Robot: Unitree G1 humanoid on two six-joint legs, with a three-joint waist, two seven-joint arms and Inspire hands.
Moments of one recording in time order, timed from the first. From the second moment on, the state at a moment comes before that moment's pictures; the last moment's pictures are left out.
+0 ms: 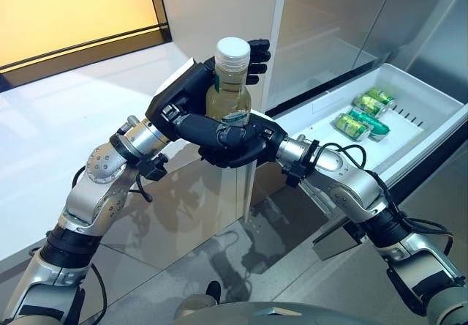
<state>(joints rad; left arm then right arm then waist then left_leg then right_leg) -0.32 0.70 -0.13 -0.31 -0.72 -0.07 -0.43 -0.53 -0.55 0.48 -0.12 0.69 0.26 0.33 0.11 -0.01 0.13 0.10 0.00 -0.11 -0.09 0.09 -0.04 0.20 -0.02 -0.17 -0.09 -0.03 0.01</state>
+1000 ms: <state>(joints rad) -0.15 0.58 0.04 -0.35 -1.01 -0.08 -0.64 -0.43 -0.65 0.24 -0.32 0.69 0.17 0.31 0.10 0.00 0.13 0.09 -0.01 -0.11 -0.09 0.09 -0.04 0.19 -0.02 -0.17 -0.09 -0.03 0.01</state>
